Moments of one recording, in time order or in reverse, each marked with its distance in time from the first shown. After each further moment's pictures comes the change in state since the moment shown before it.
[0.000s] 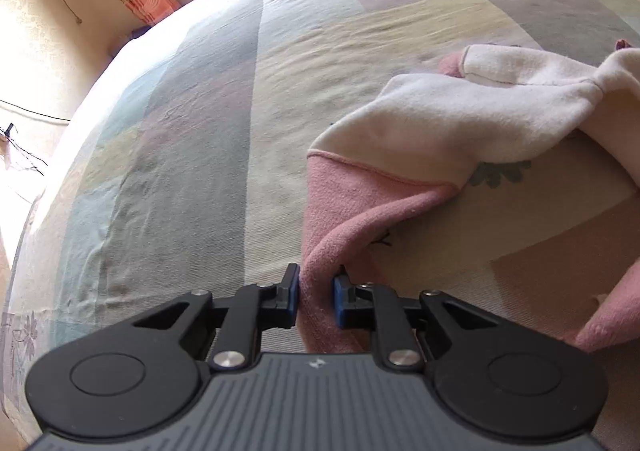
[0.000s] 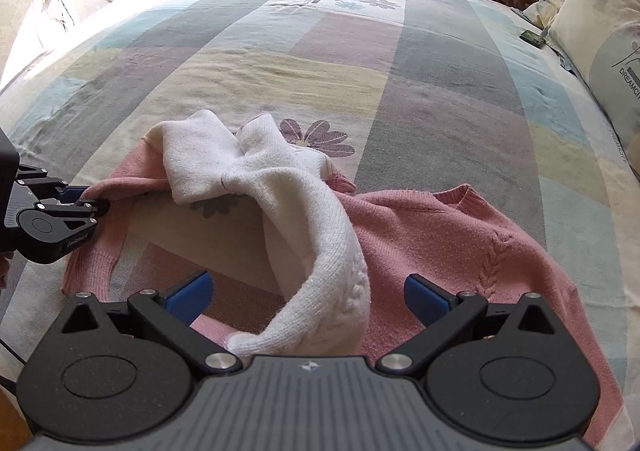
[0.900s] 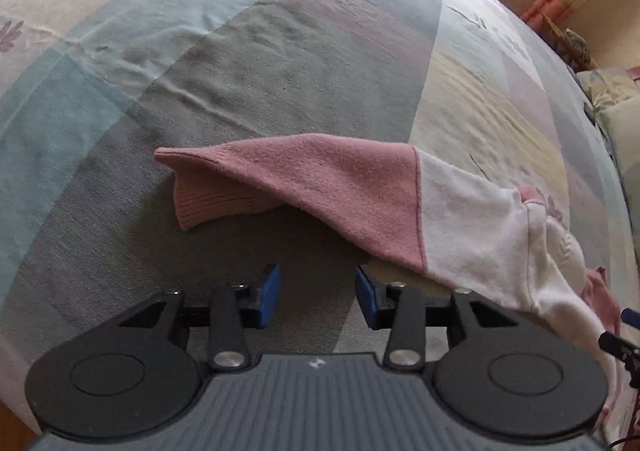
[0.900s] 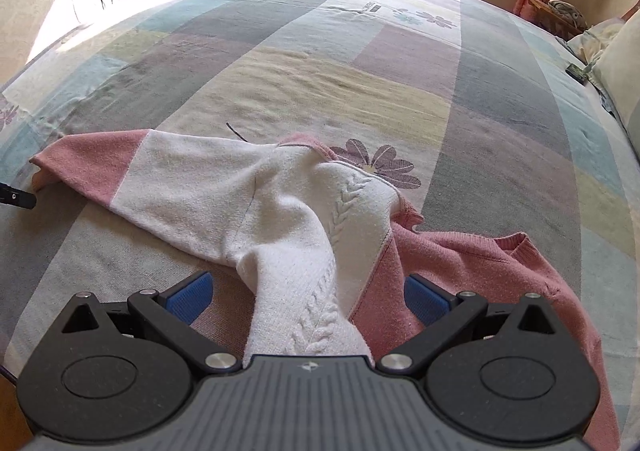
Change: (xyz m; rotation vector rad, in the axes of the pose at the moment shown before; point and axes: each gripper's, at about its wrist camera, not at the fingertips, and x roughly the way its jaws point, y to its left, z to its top) left arm 0.023 0.177 -0.103 -0.906 0.120 -0.449; right arm 0.008 0.057 0.029 -0.115 0.017 0.062
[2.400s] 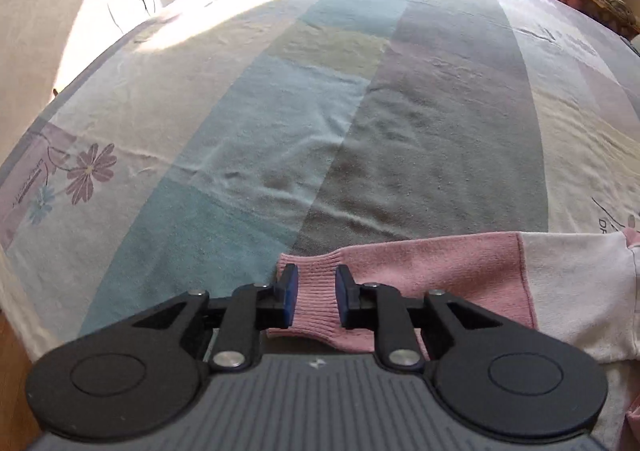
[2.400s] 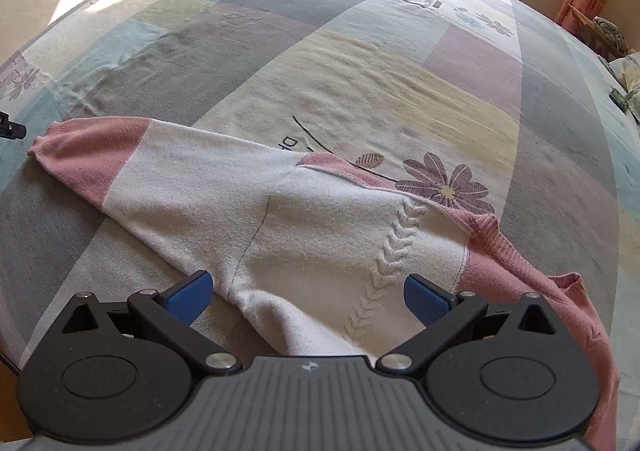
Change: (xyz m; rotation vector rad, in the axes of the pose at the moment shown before) left arm -0.028 0.010 0.073 0.374 -0.125 0.368; right arm 0.027 0.055 0.032 -0.057 0.073 0.026
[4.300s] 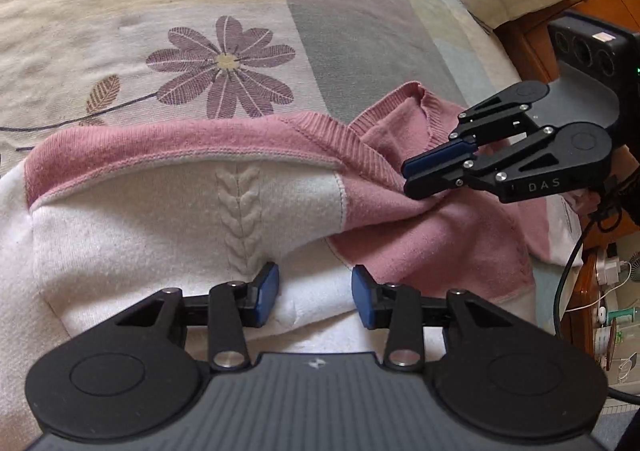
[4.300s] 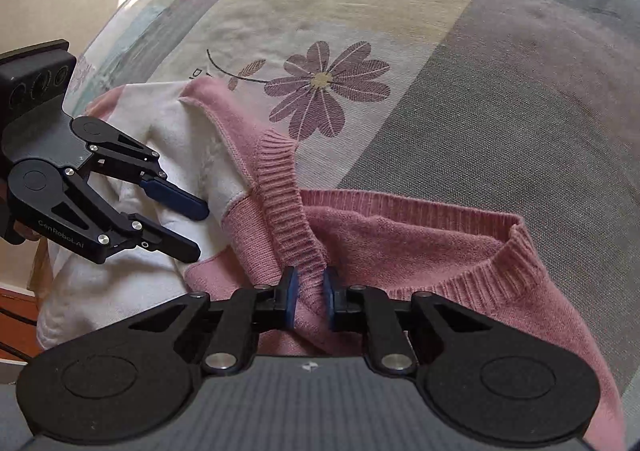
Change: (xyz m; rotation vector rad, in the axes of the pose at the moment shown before) left arm 0.052 -0.363 -0.045 0.407 0.382 -0.820; right arm 0.067 -0.218 -0.031 -0.012 0.186 0.462
